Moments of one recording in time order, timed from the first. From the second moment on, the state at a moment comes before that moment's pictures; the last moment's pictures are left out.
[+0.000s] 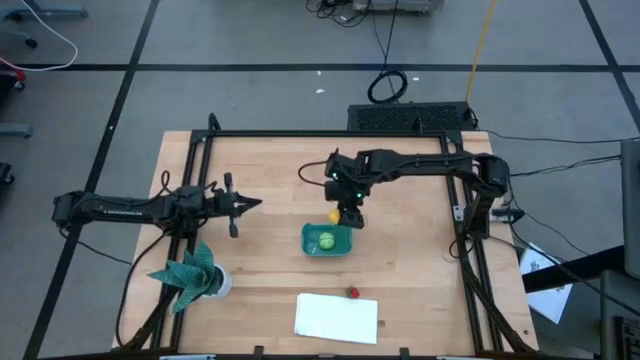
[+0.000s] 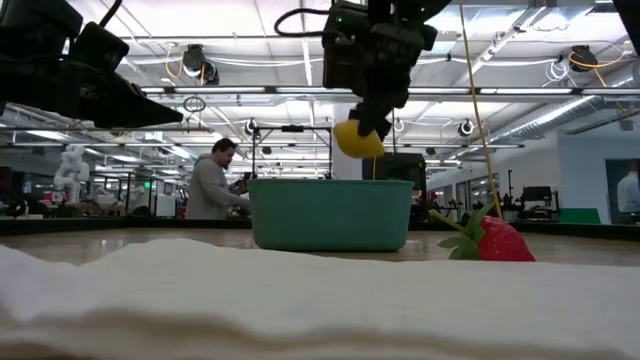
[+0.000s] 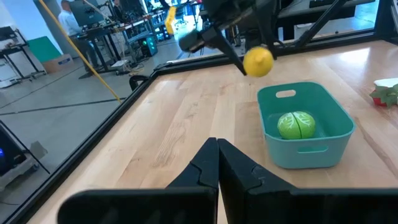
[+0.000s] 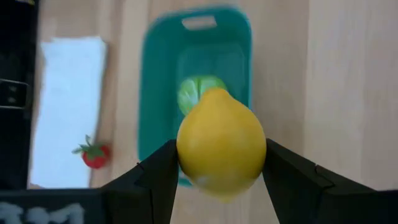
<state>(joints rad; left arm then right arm) 0.07 0.43 0.05 0.23 -0.11 0.20 -0.19 1.82 1.44 -0.82 -0.46 -0.10</state>
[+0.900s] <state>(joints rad) 0.07 0.43 0.05 0.21 -0.11 0.21 -0.18 1.96 1.44 -0.80 -0.61 -0.29</state>
